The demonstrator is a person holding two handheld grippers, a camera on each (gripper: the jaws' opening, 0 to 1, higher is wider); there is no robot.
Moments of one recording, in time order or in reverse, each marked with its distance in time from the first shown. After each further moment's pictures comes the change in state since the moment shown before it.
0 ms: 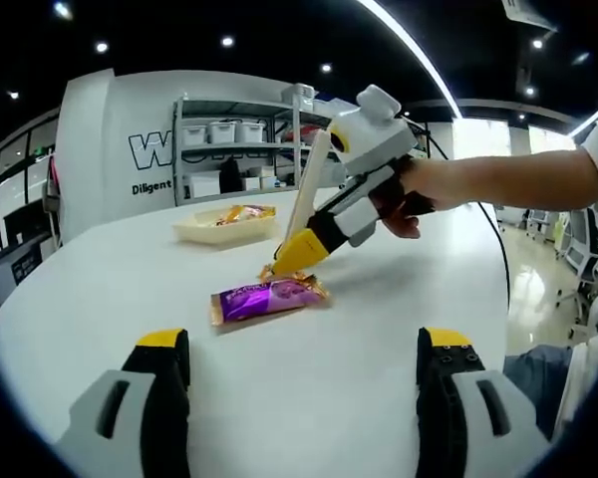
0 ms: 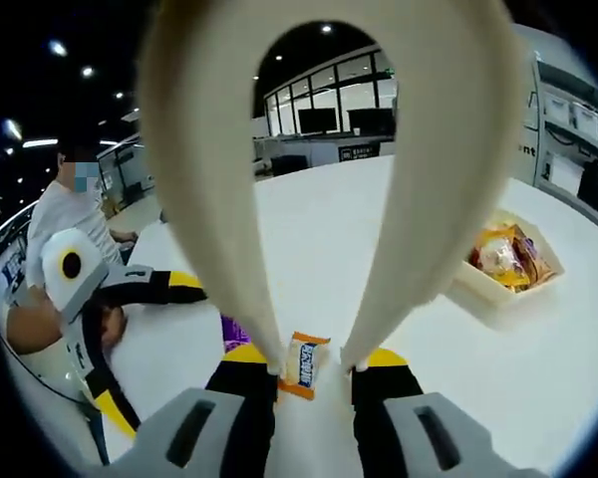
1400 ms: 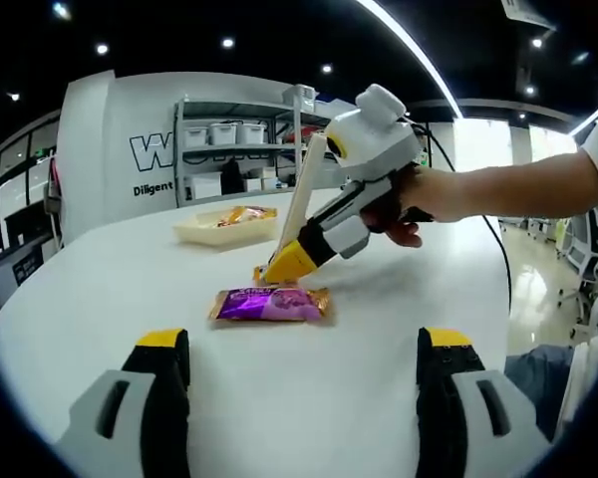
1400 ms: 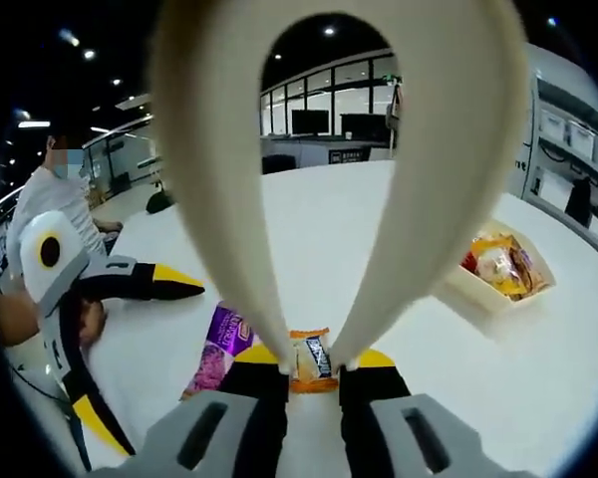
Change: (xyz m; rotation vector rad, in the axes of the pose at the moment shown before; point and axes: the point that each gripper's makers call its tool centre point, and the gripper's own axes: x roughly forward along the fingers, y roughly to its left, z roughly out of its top) left arm -0.001 -0.001 0.001 0.003 -0.003 0.007; right arm 0.009 0.000 -0.001 -0.063 -0.007 -0.098
